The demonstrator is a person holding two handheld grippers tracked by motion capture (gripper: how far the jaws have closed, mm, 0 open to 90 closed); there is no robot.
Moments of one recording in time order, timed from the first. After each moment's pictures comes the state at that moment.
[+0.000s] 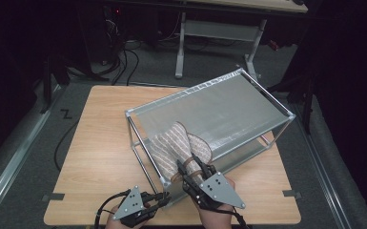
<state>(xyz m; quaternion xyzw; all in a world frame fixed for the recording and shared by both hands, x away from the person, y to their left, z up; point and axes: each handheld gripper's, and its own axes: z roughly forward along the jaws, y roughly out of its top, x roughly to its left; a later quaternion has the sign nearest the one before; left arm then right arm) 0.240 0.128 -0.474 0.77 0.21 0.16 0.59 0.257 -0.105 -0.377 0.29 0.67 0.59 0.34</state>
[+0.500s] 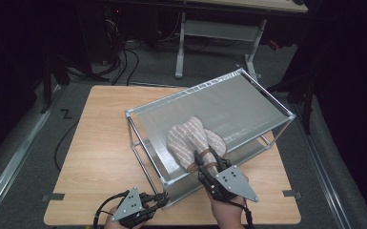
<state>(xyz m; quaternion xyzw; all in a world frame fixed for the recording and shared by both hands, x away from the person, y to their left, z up) 0.237 0.131 -0.474 0.77 0.21 0.16 0.59 0.277 -0.135 -0.381 0.32 0.64 0.58 0.38</state>
